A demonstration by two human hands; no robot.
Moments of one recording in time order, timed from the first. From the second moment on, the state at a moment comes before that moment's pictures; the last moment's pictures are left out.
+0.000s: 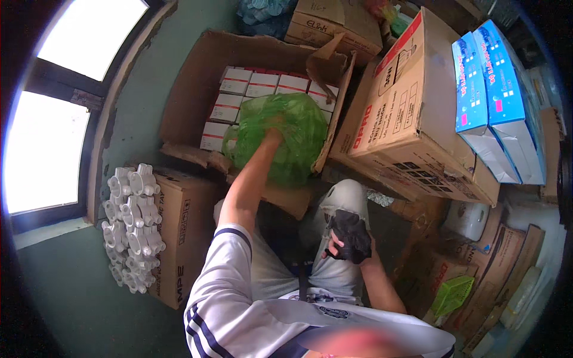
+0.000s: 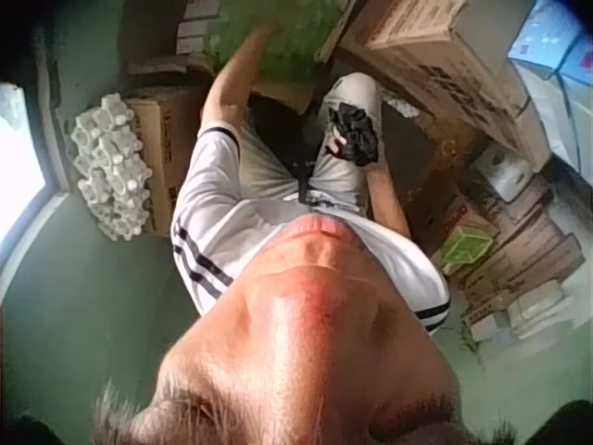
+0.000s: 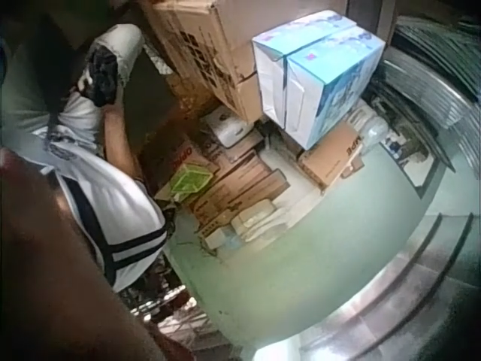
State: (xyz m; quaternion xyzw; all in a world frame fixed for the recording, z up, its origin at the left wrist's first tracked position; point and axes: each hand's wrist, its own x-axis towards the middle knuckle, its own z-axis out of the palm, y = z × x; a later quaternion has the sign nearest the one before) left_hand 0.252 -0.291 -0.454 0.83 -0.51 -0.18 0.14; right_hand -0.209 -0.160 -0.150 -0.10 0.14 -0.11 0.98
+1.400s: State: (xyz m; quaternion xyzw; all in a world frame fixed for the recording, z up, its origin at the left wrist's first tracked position) left_hand 0.320 -0.123 -0.134 0.88 -0.47 -0.03 -0.02; right_hand -0.210 -0.148 -0.155 -0.19 0.08 -0.13 0.97
